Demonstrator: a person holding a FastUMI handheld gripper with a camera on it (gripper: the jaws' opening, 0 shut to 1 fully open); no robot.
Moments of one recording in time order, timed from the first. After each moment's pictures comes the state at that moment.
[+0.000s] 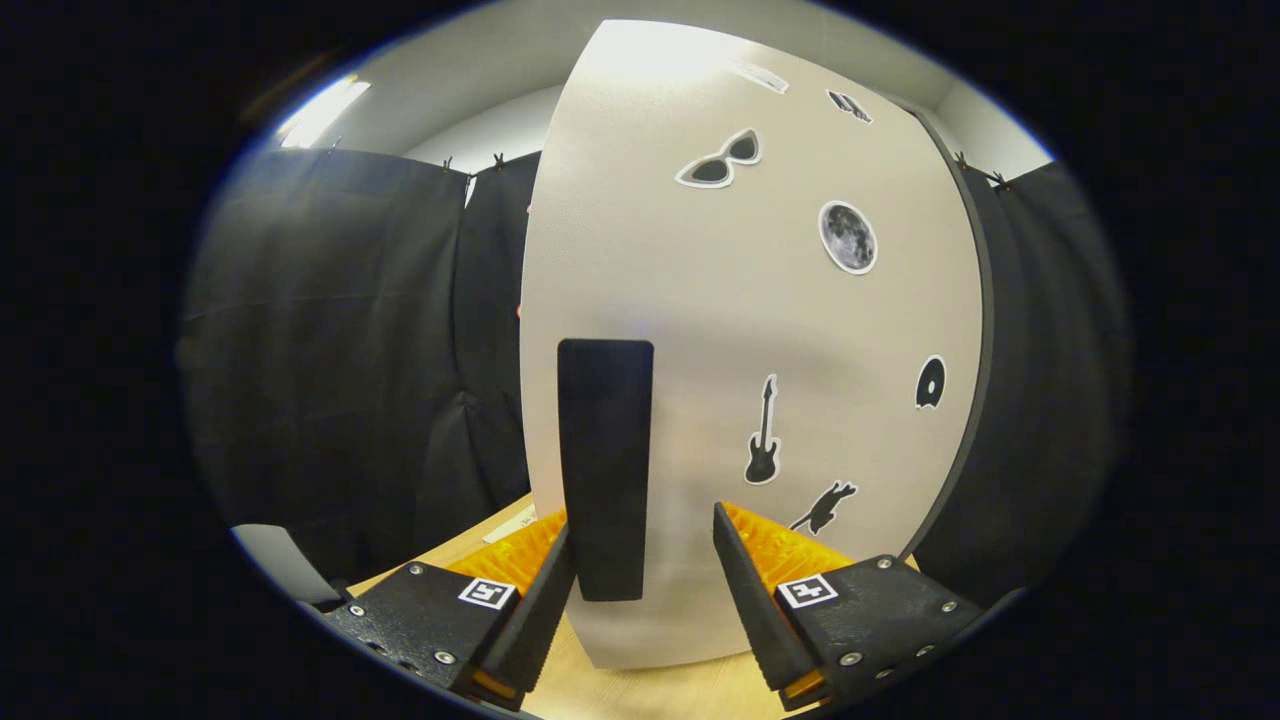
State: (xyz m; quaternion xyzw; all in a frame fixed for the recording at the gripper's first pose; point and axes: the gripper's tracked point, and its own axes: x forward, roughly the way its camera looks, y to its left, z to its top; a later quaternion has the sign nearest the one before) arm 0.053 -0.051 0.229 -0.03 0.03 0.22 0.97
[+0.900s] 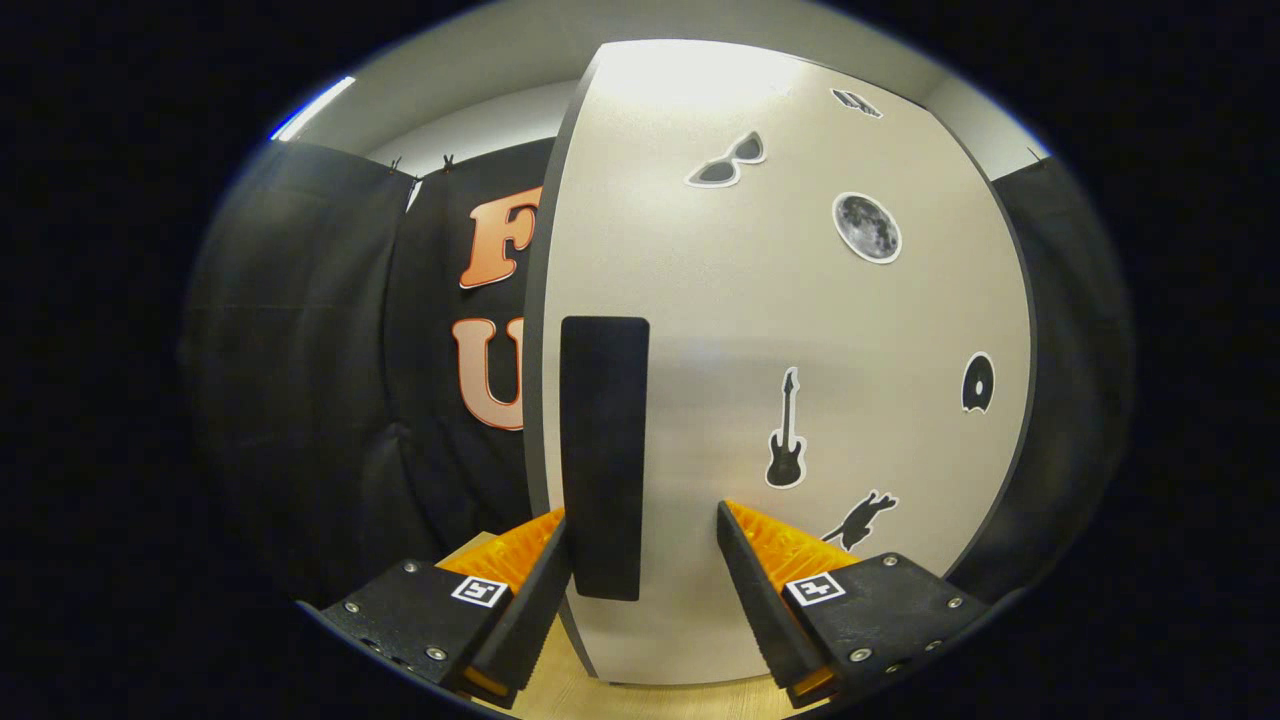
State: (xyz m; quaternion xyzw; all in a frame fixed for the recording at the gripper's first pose) arm 0.088 -0.040 0.226 -0.01 0.00 0.13 0.99
